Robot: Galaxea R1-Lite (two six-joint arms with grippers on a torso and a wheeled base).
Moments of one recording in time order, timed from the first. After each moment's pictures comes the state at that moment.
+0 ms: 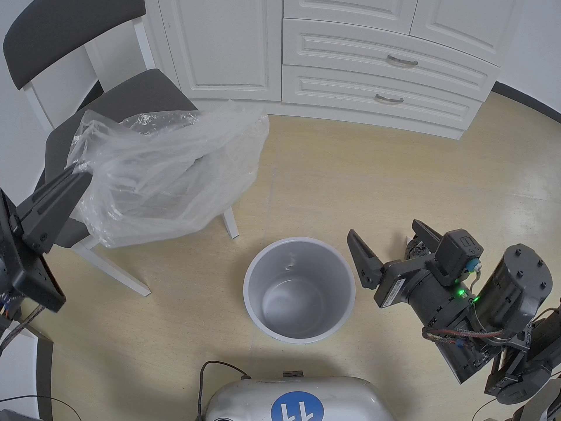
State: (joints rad) left arm -0.57 1.00 -0.36 -0.97 -0.11 0.23; right arm 0.93 1.70 -0.42 -1.41 -0.66 0.03
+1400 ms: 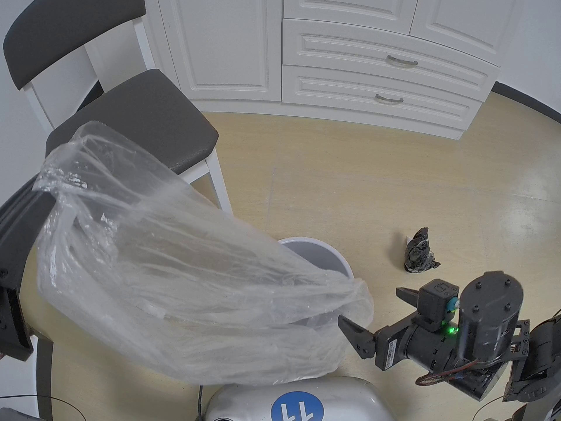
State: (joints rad) left arm -0.77 0.90 -0.36 -0.95 -0.14 0.22; right arm 0.96 1.58 -0.42 -0.80 -0.50 0.24
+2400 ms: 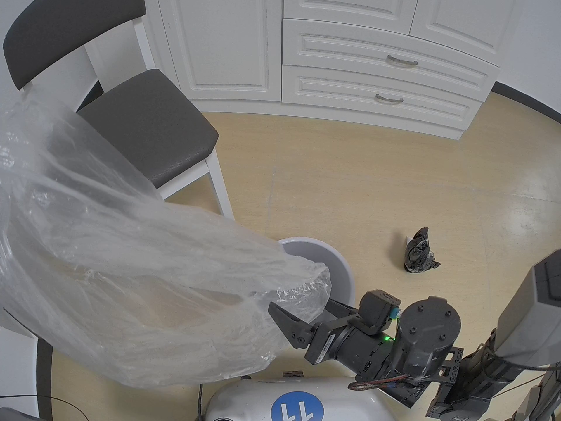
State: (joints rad) left arm -0.84 0.83 -0.40 -0.96 -0.14 0.21; right arm 0.97 1.99 -0.43 -1.46 -0.31 0.55
